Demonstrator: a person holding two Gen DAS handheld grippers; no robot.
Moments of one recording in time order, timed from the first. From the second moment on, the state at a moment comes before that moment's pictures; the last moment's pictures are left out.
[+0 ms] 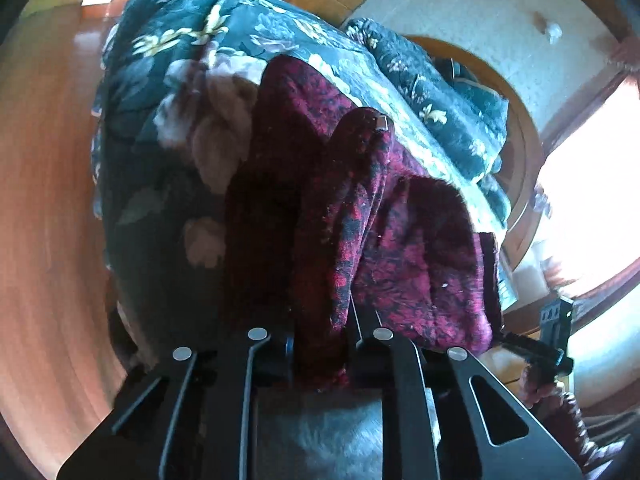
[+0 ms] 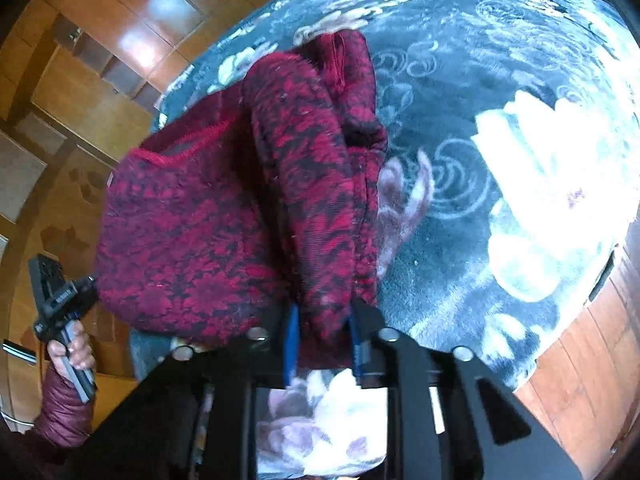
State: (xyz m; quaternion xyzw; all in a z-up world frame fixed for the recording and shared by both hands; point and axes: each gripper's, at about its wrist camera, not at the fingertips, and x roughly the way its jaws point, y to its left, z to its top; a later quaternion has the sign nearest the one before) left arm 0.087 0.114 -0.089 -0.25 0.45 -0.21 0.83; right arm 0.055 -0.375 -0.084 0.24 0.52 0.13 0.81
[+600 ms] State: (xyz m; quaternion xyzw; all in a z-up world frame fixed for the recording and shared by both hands) left arm -0.017 0.125 -0.073 -0.25 0.46 -0.20 0.83; right arm -0.031 -0.384 -0.051 0.26 0.52 0.17 0.79
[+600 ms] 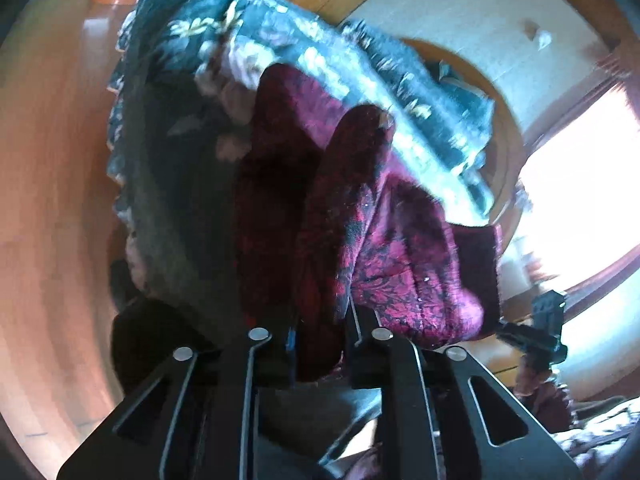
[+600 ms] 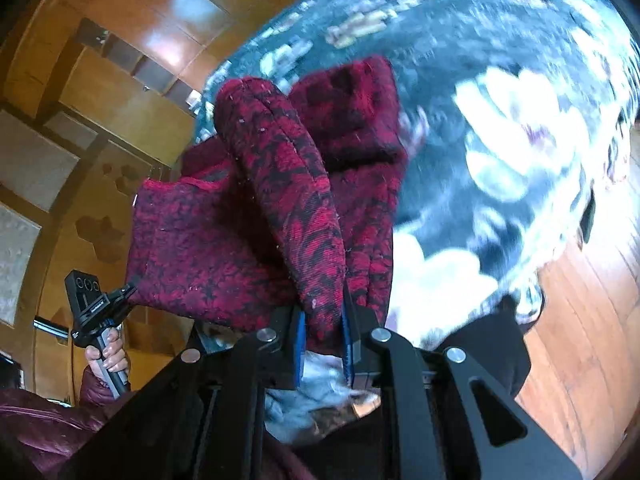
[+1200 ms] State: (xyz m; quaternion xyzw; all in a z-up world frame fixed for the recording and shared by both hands) left arm 0.029 0.077 -0.027 -0.03 0.38 -0.14 0.91; right arm 0.002 -0.331 -0.027 0.10 0.44 0.07 0.89
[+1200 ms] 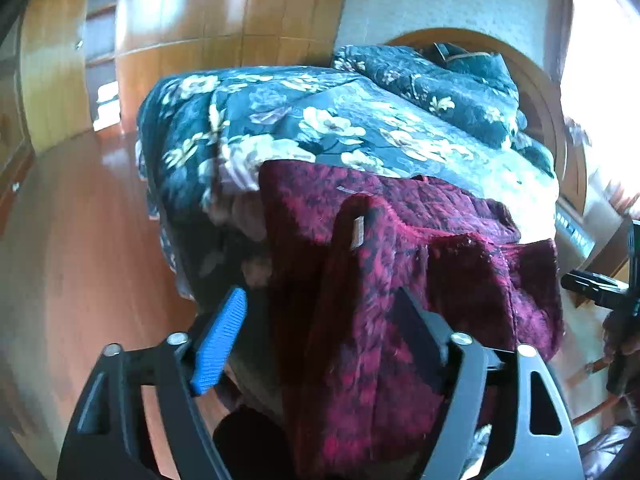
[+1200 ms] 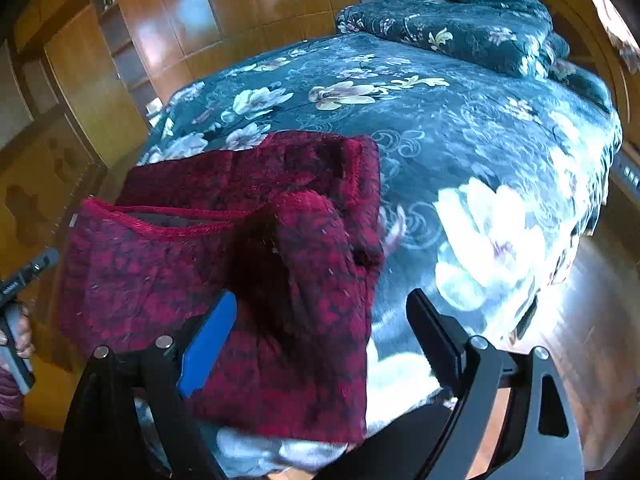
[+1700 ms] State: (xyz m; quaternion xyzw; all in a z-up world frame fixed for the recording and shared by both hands) left arm 0.079 0.035 -0.038 0.01 0.41 -0.20 0.89; right arm 0.052 -0.298 -0.066 0.01 0.49 0.03 0.87
